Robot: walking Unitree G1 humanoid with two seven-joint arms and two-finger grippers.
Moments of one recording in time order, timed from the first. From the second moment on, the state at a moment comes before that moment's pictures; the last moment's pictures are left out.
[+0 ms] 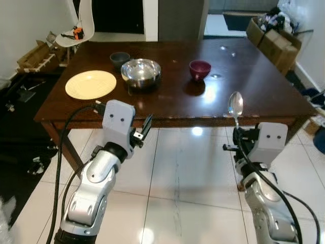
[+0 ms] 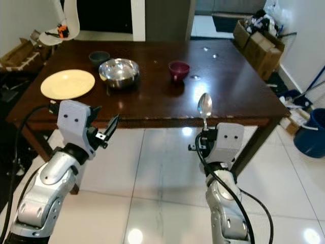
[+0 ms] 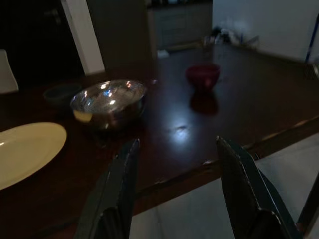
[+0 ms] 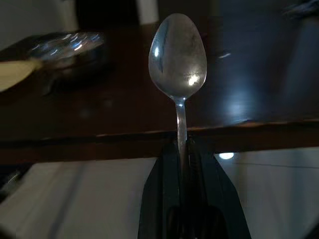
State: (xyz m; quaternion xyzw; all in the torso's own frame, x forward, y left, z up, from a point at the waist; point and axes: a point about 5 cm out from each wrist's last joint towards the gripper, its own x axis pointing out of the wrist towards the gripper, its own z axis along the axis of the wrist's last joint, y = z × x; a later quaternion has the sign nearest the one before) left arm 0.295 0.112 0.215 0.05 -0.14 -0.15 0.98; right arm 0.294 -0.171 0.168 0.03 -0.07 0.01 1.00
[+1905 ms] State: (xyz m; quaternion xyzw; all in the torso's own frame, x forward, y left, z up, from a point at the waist) left arm 0.297 0.125 0.253 0.10 -0.17 -0.23 0.95; right arm 0.320 -0.145 0.138 0.01 0.02 0.10 0.99
